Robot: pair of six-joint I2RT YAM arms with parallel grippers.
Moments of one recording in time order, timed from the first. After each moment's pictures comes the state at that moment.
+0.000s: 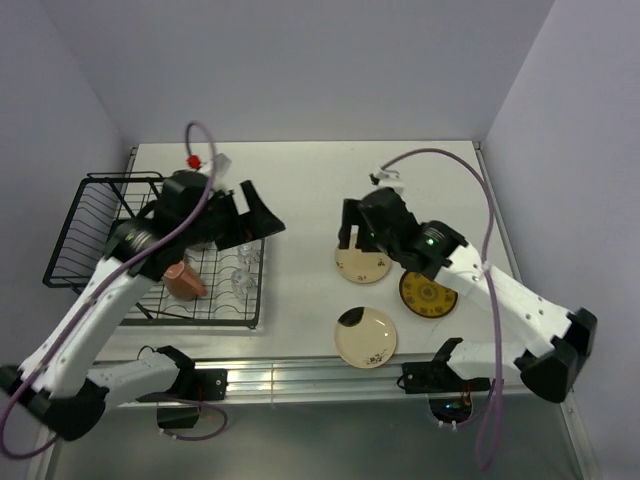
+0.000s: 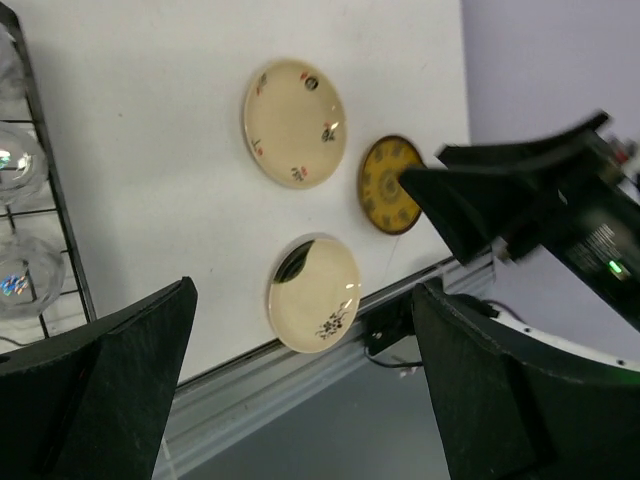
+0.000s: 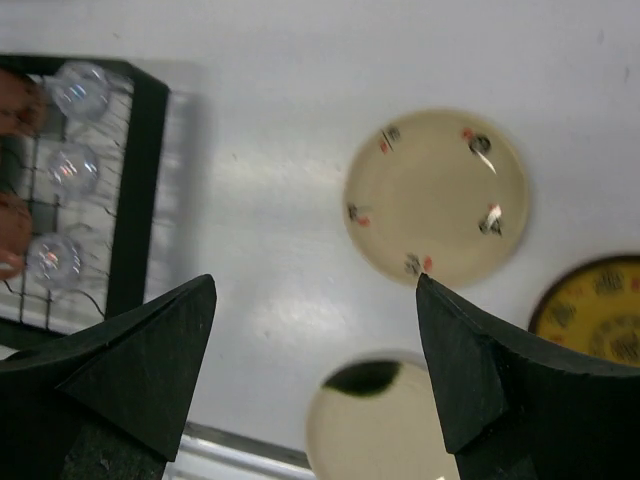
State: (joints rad) left arm -0.58 1.03 1.34 -0.84 0.14 -0.78; right arm 0.79 1.22 1.21 -0.71 0.37 0.62
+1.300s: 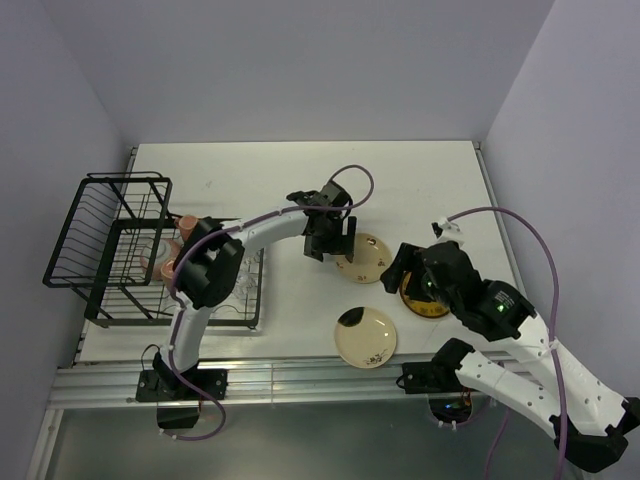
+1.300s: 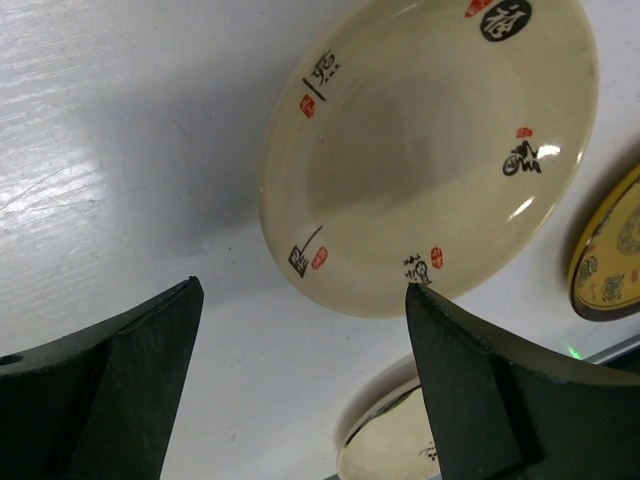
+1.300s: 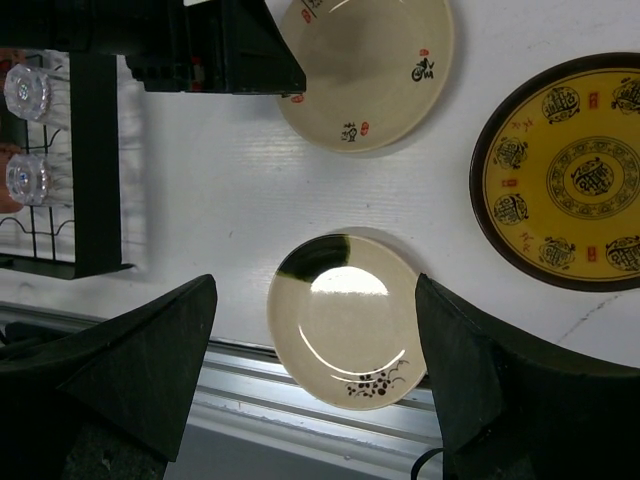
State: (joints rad) left arm -0.79 2.12 1.69 -0.70 0.11 -0.65; right arm 0.71 0.67 0.86 -0.93 0.27 0.79
